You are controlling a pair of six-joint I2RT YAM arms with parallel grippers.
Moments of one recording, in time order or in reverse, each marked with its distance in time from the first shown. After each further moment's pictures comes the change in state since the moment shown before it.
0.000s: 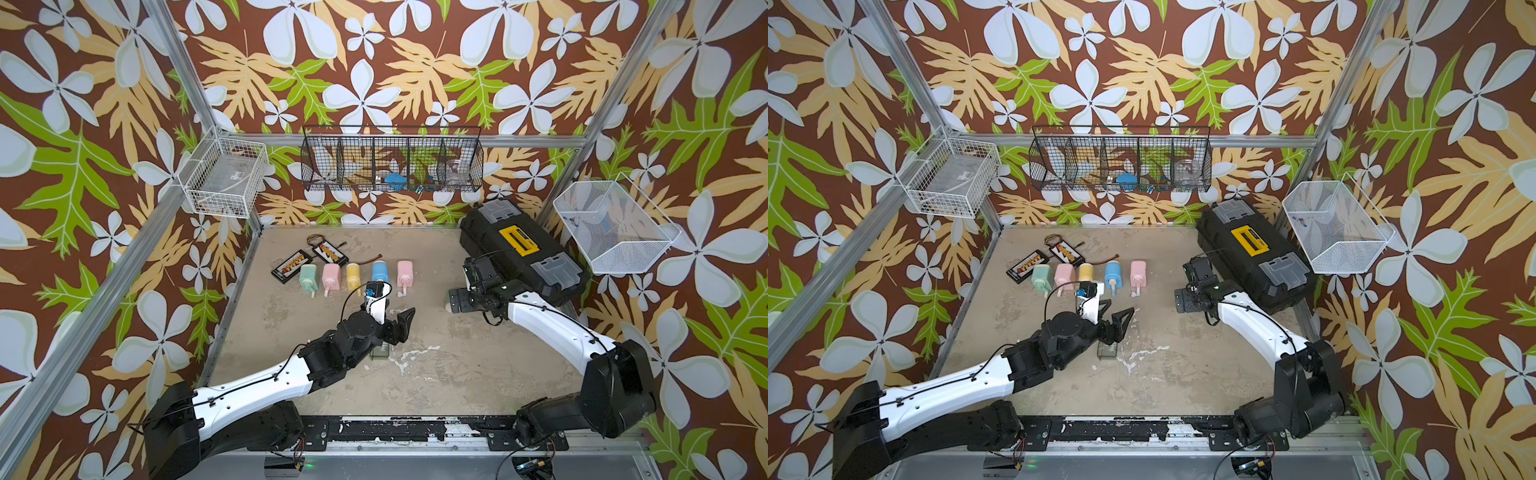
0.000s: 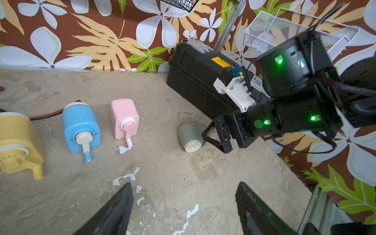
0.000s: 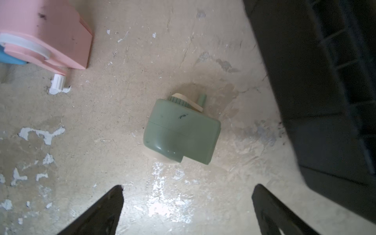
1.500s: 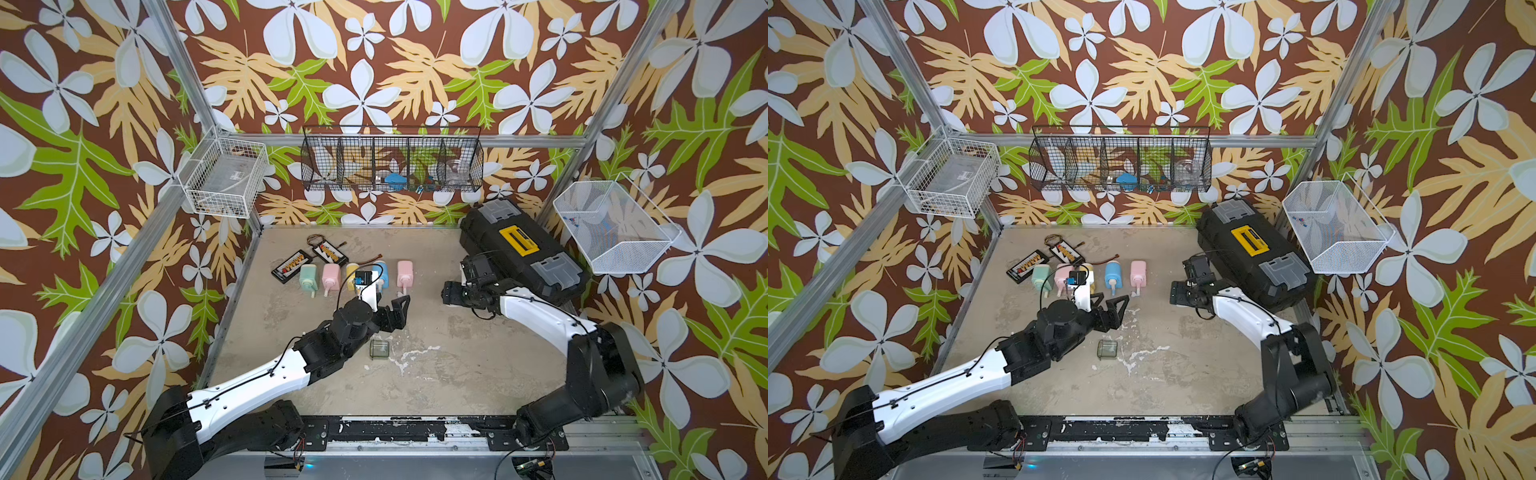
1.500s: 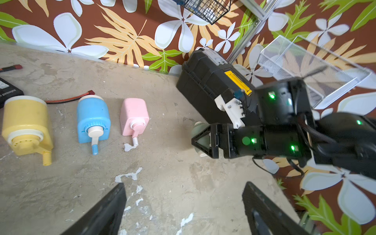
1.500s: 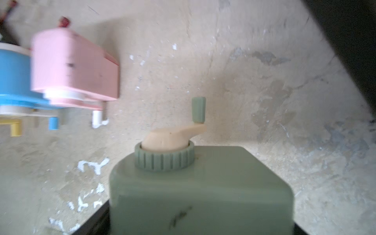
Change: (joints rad) left arm 0.080 -0.010 0.095 -0.115 0.042 -0.146; right arm -0.011 0.020 -0.043 0.193 -0.190 0.152
